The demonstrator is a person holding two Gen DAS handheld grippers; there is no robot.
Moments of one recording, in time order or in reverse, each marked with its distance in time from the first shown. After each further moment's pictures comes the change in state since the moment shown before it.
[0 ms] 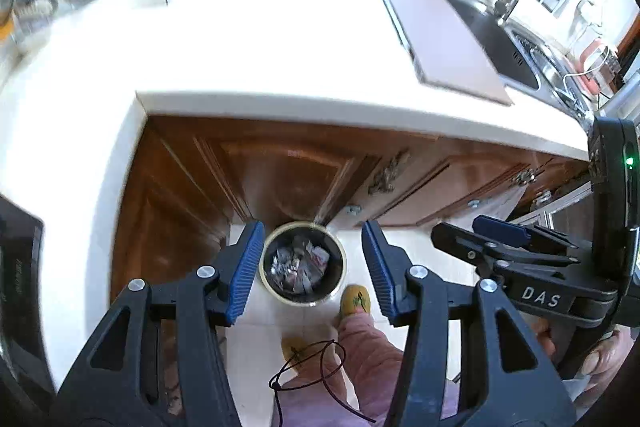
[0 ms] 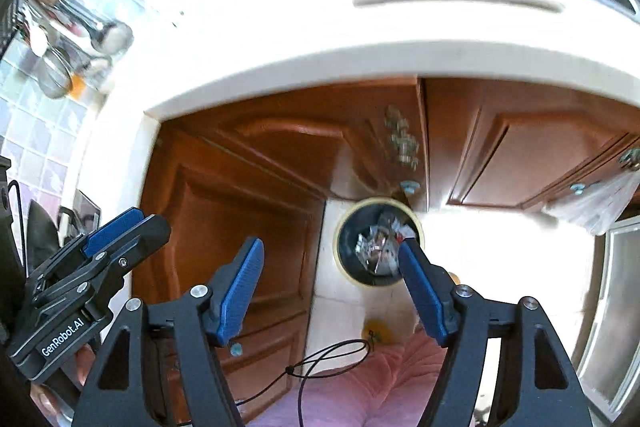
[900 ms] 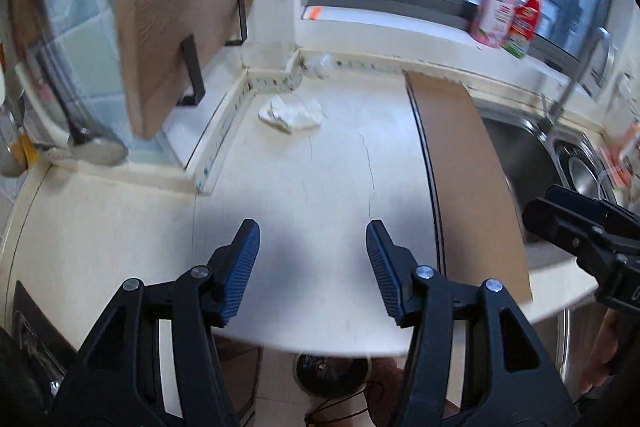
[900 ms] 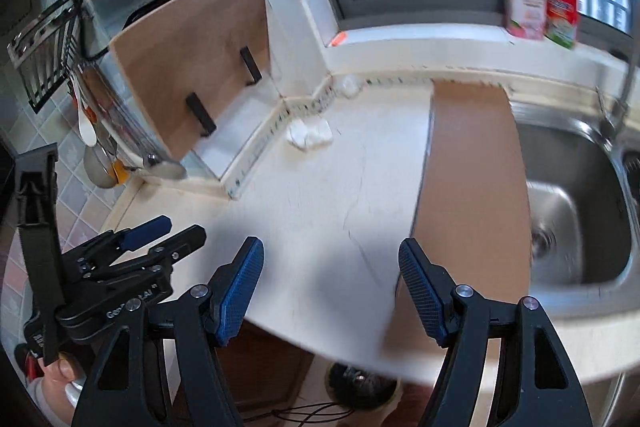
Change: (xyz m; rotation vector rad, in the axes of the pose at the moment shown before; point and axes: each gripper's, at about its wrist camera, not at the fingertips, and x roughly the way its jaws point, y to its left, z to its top) left arm -0.009 0.004 0.268 -0.052 -0.178 0.153; right arm -0.160 0.066 0.279 -0.224 -0.290 0.044
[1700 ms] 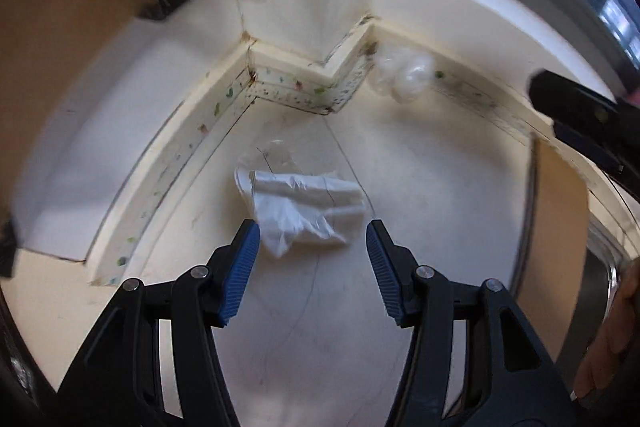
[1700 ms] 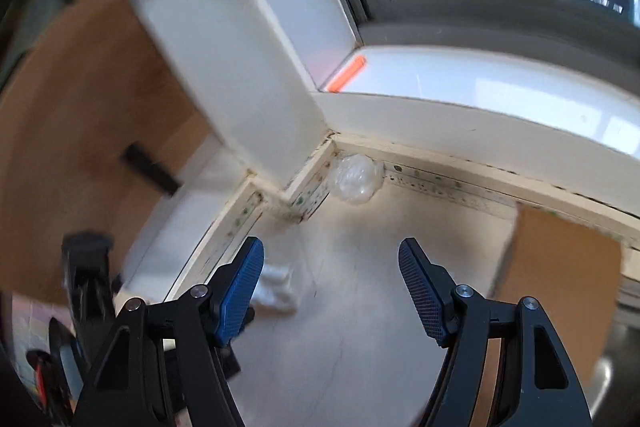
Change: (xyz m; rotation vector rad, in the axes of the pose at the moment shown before) left arm 0.281 0.002 0.153 -0.332 0.242 0.181; right arm 0.318 -0.082 0.300 -0.094 0.134 0.183
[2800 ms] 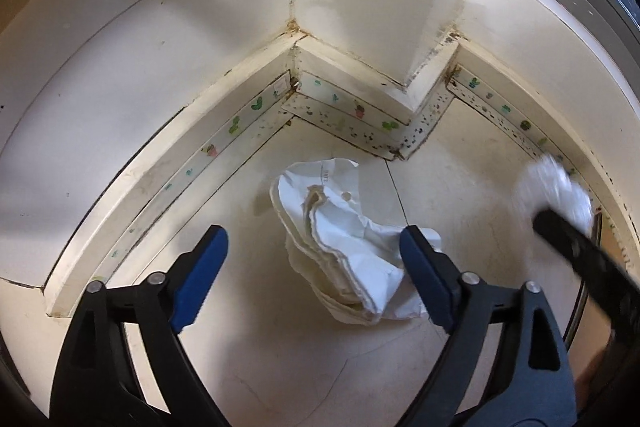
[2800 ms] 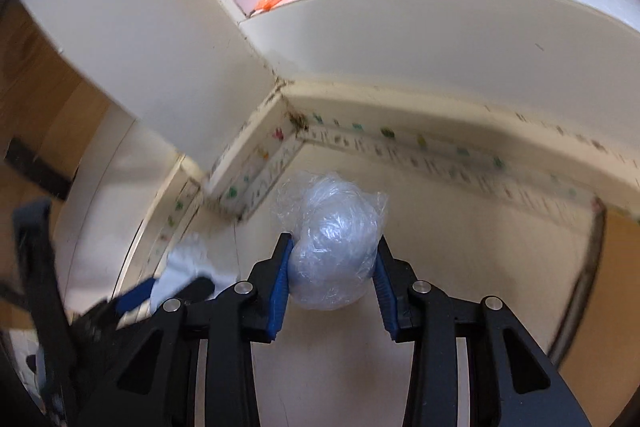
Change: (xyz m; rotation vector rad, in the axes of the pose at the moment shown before) left arm 0.083 0.013 0.010 -0.166 -0.053 0.092; right arm 0.171 -0.076 0.017 0.012 0.093 0.018
